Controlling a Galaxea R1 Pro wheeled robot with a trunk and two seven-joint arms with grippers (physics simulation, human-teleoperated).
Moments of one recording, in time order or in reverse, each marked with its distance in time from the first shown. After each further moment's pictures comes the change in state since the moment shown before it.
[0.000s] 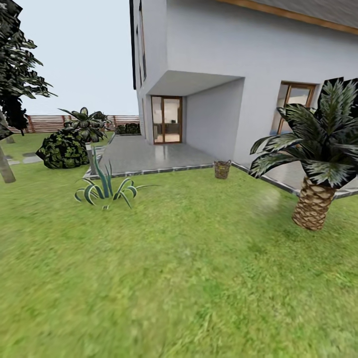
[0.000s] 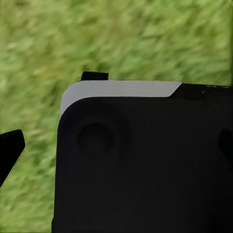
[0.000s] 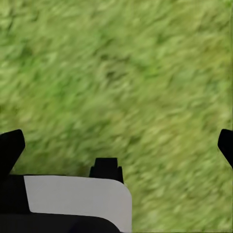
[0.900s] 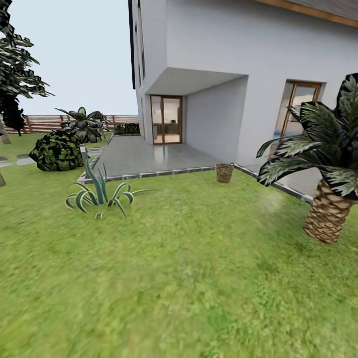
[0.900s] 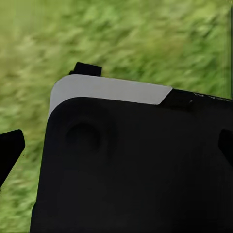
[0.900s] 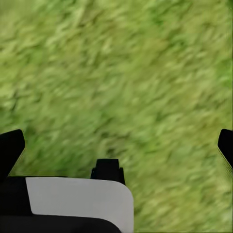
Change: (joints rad) left arm -0.001 0.011 -0.005 -0.136 0.137 0.217 -0.006; right arm -0.021 0.002 -0.001 0.047 -0.003 -0.032 0.000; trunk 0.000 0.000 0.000
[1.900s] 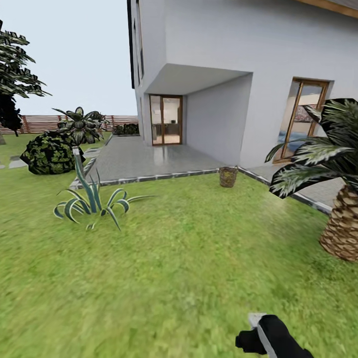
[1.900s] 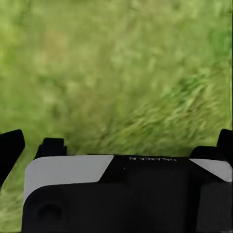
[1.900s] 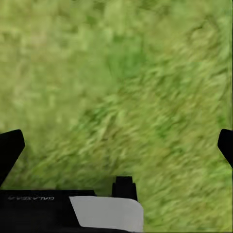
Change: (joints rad) left arm -0.002 0.001 0.012 -0.738 0.017 0.635 0.002; right arm -0.006 0.015 0.028 -0.923 -0.071 1.024 -0.025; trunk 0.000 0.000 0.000
